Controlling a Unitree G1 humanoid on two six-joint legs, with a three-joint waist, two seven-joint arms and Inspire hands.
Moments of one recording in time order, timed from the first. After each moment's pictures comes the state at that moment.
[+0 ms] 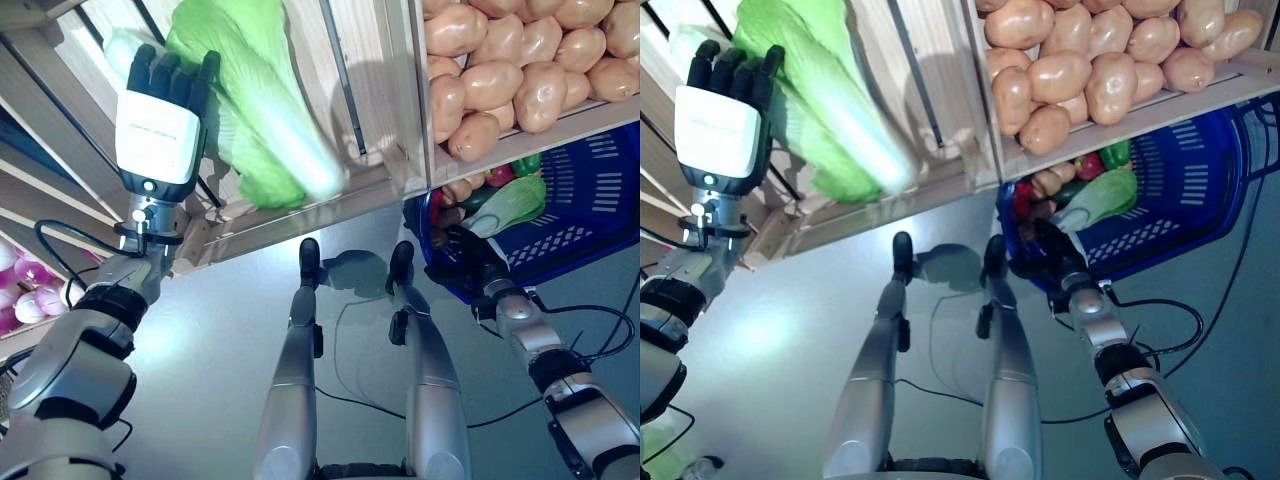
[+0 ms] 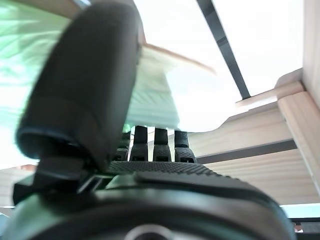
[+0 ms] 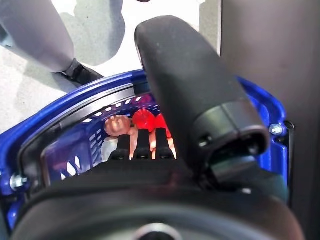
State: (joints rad) left arm -0.88 0.85 -0.66 0.88 0.82 0.04 1.15; right arm -0.56 -0.55 0.38 0.82 0.40 -0.12 -0.07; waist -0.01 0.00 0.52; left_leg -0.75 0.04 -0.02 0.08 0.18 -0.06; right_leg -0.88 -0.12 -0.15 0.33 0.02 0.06
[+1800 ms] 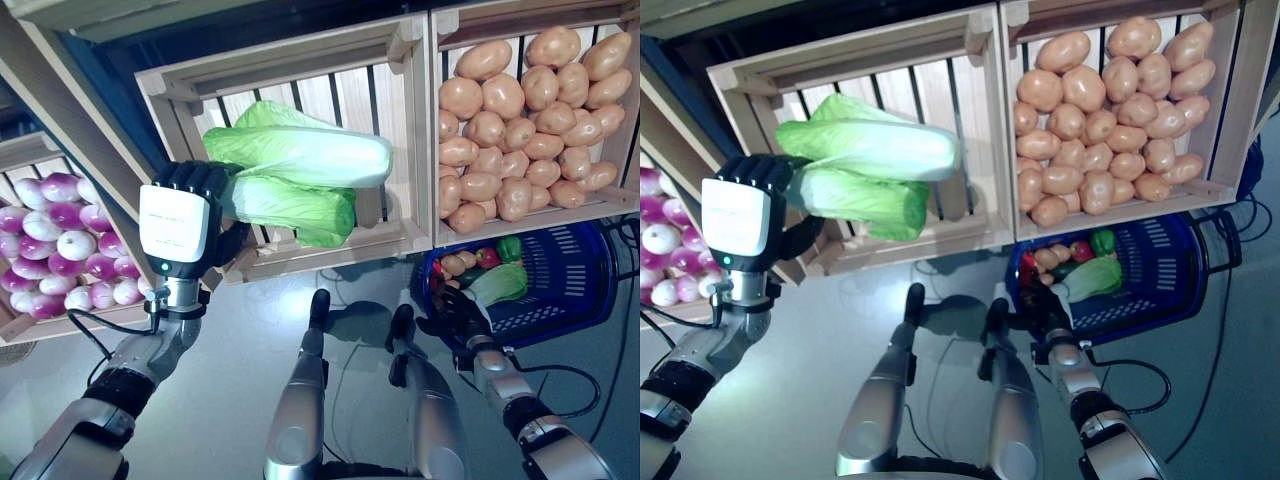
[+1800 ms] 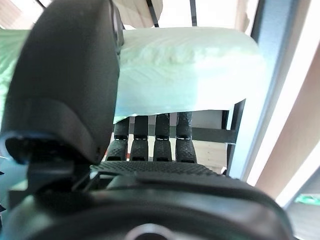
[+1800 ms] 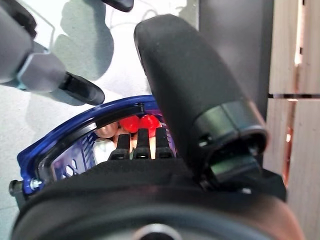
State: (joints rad) left arm -0.37 0.80 -0.40 0.45 0.79 -0.13 1.13; right arm -0.36 -0.37 0.32 0.95 0.40 -0.17 -0.17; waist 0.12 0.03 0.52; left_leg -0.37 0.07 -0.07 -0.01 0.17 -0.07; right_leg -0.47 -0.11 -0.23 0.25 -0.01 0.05
